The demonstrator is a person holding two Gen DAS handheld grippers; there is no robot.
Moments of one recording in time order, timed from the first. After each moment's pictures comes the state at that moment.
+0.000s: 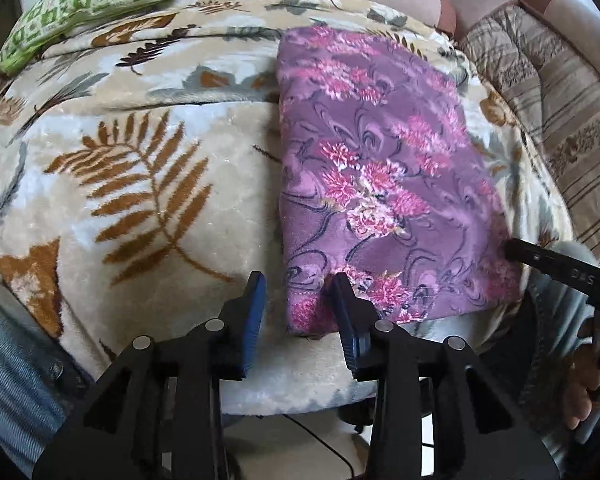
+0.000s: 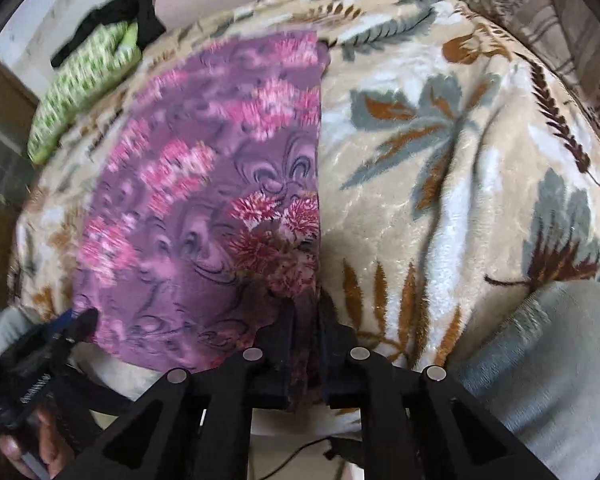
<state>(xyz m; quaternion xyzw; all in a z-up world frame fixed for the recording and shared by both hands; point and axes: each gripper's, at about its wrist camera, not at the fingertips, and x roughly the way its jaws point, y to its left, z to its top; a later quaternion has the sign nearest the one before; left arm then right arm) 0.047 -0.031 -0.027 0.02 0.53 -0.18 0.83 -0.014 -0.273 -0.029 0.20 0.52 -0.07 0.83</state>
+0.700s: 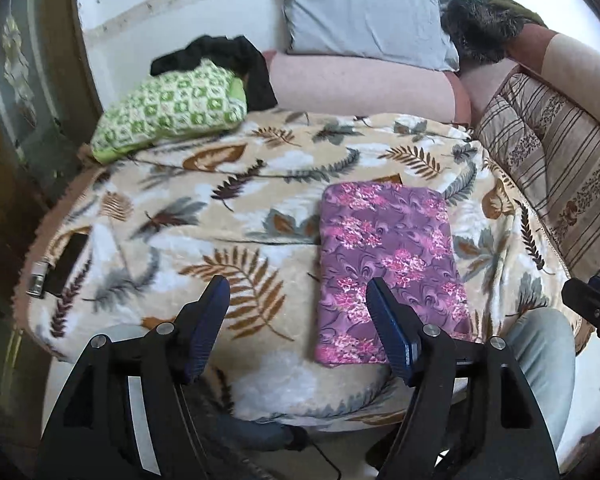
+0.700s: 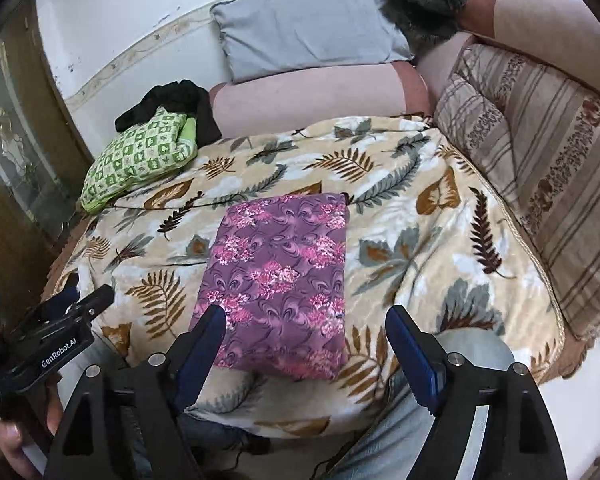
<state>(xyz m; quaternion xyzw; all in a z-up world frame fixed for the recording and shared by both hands) -0.020 -0.024 0.138 0.06 0.38 -0.08 0.92 -0.093 -0.225 0.144 0.14 0.40 -0.08 0.90</state>
